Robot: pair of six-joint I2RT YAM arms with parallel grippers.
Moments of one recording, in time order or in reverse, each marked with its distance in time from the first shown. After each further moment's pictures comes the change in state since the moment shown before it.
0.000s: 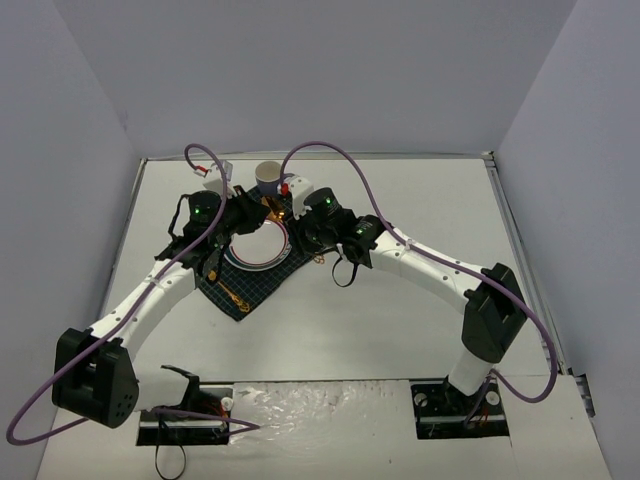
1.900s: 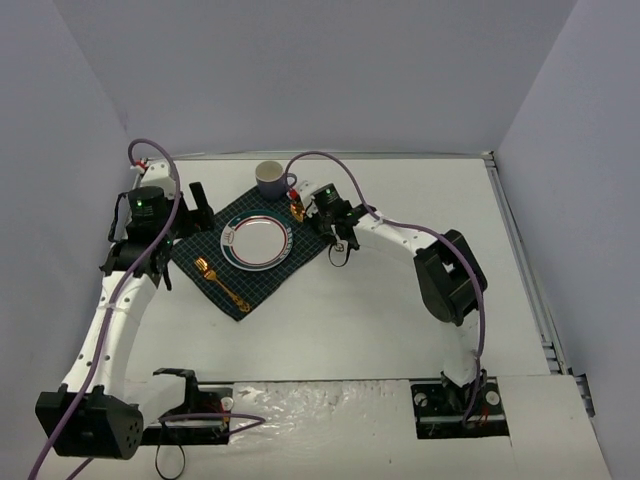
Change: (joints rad) left arm 0.280 -0.171 0.148 -0.498 -0.177 0.350; right arm -0.177 0.308 0.069 0.014 0.067 -0.261
